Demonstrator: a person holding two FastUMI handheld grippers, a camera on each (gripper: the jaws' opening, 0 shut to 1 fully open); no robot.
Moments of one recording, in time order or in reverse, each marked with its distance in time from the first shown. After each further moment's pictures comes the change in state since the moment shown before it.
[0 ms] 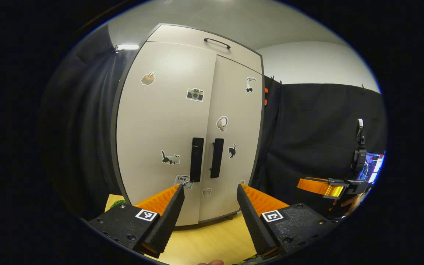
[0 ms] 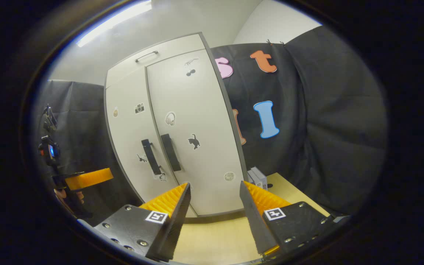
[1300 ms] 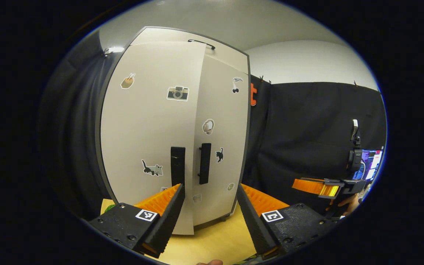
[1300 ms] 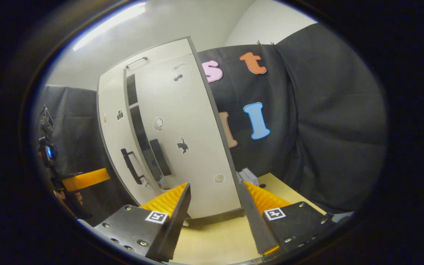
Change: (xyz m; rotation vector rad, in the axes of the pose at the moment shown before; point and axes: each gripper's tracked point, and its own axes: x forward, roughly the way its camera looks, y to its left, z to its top) left arm 0.012 -0.027 0.010 0.029 -0.005 -0.088; right arm -0.014 -0.027 0.005 0.034 -0.024 -0.055
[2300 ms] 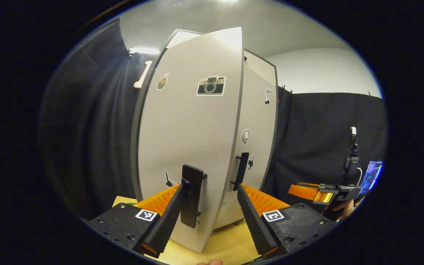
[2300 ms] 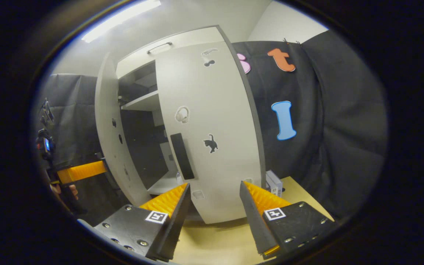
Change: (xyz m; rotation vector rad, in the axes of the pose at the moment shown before) left arm -0.004 0.060 0.018 -0.062 -0.050 0.115; right arm 0.048 0.064 -0.007 -0.079 0.033 0.133
